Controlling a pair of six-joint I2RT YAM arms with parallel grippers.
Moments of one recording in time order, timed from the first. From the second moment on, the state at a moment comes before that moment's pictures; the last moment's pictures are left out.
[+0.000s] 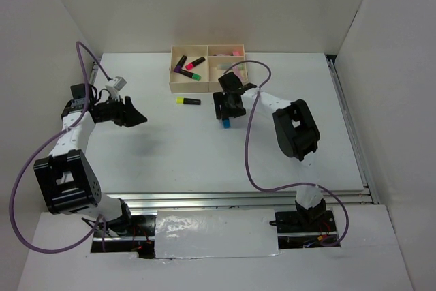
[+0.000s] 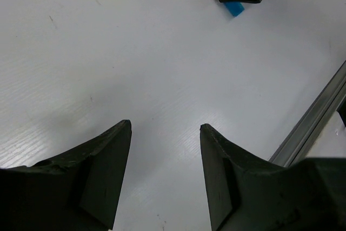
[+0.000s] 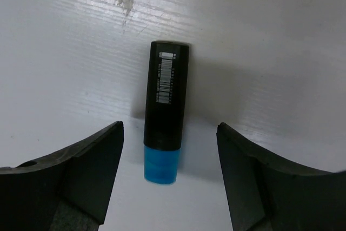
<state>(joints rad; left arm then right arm) 0.33 1.47 1.06 -0.55 0.98 0.34 0.52 2.15 1.62 -0.50 0.06 0.33</state>
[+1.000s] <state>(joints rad) 0.33 1.43 0.99 -0.48 0.98 0.31 0.55 2.10 1.94 -0.12 -0.03 0.04</state>
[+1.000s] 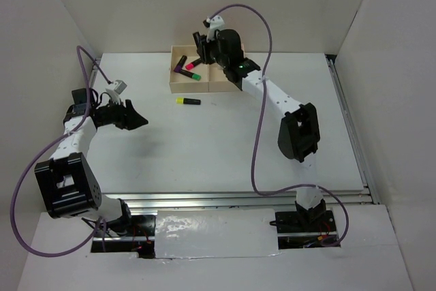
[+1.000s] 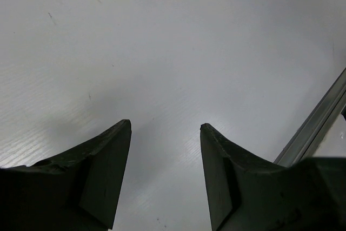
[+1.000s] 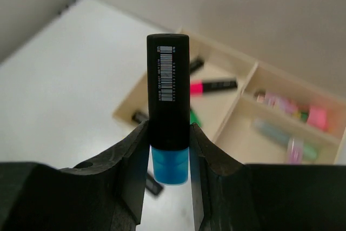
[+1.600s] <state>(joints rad) 0.29 1.36 0.89 -0.38 0.95 0.28 0.54 2.58 2.19 0.23 0.02 0.11</state>
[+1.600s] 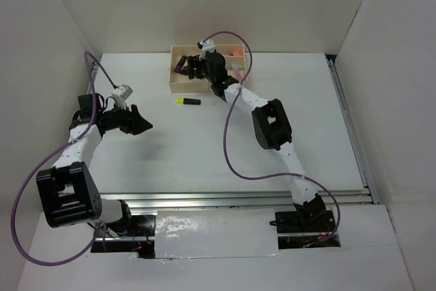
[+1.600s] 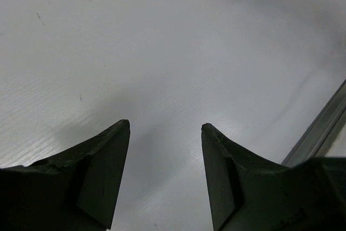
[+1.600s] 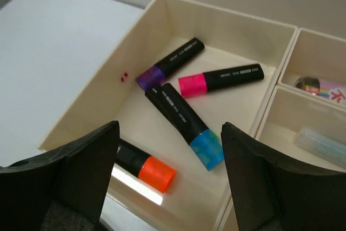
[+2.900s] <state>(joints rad) -0.31 2.03 1.31 0.18 0.01 -0.26 0.10 1.17 0.90 -0.10 -0.14 0.37</state>
